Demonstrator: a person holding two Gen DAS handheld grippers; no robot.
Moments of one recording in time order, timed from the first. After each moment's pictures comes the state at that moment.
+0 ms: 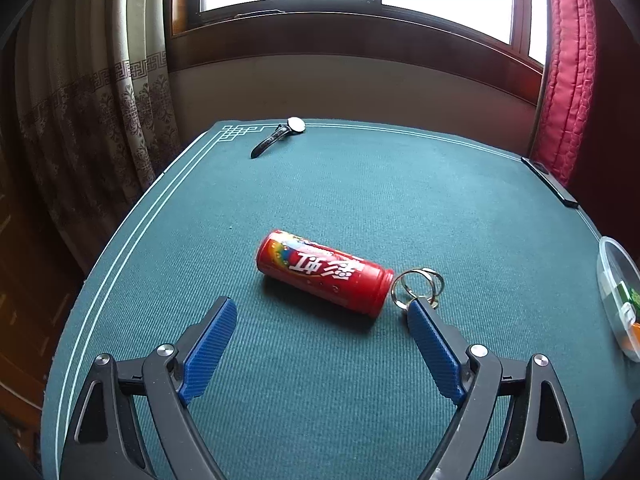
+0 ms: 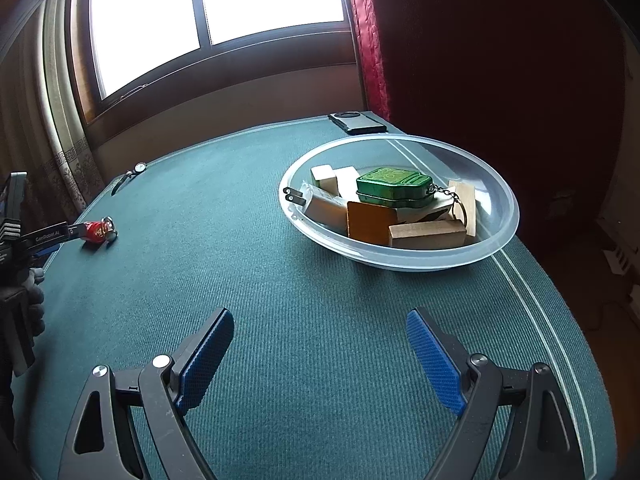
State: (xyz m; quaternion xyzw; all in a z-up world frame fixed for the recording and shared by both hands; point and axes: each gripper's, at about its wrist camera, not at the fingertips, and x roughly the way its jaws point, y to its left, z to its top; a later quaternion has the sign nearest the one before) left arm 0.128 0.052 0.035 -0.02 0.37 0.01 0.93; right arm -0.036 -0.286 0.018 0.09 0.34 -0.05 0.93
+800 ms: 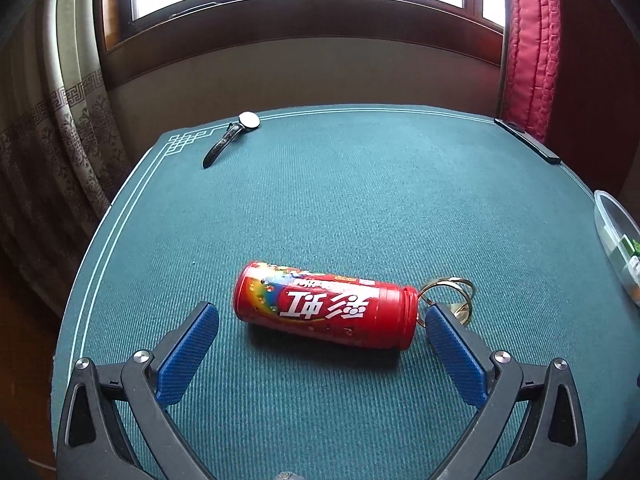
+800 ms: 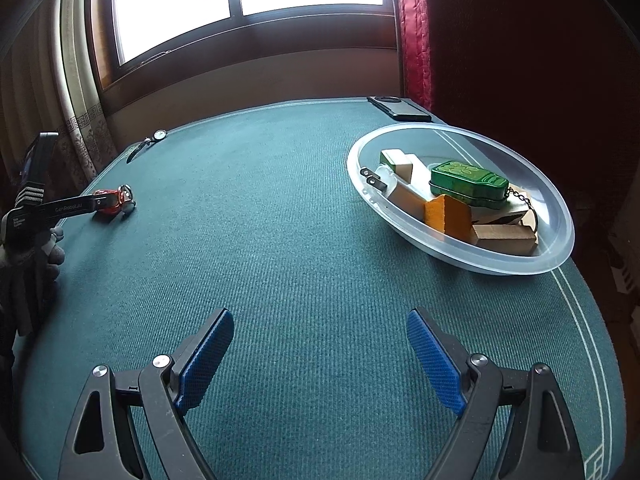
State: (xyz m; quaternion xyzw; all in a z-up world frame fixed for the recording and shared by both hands) left arm 0.175 0.060 0.017 0.03 0.39 -0.08 0.92; right arm -0.010 -0.241 0.013 0.05 0.38 -0.02 0.92
